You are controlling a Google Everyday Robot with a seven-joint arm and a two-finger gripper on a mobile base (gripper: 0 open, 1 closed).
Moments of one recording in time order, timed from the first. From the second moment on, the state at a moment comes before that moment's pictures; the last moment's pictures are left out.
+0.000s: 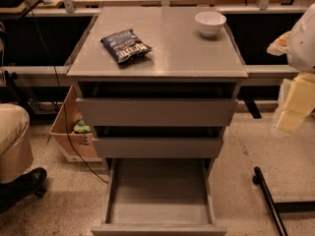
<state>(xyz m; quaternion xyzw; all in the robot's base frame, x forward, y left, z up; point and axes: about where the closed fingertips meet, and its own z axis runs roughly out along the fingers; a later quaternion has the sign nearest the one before) 0.438 -0.217 0.976 -0.60 0.78 -0.03 0.16</state>
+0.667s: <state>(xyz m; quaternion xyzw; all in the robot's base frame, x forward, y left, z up) 0.458 -0.203 0.970 -0.60 0.78 -0.02 0.18</state>
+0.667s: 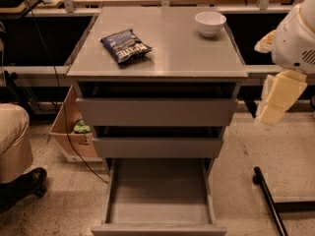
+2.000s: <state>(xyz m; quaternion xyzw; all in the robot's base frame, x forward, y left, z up) 0.647 -0.036 0.911 -0.63 0.73 0.05 0.26</state>
